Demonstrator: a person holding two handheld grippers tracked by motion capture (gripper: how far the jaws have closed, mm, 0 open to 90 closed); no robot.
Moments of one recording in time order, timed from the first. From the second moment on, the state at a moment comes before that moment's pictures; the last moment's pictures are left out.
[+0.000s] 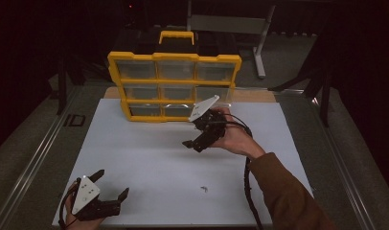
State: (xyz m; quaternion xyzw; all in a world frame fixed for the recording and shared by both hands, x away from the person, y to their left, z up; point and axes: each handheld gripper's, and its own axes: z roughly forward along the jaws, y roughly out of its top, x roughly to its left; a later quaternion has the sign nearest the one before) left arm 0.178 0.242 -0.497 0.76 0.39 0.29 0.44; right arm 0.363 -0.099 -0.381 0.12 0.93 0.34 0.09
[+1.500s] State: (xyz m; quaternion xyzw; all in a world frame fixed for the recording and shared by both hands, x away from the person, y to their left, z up) left arm 0.178 0.241 -0.498 0.76 0.39 0.29 0.44; right arm 0.319 -0.145 -0.477 0.17 0.94 0.30 0.04
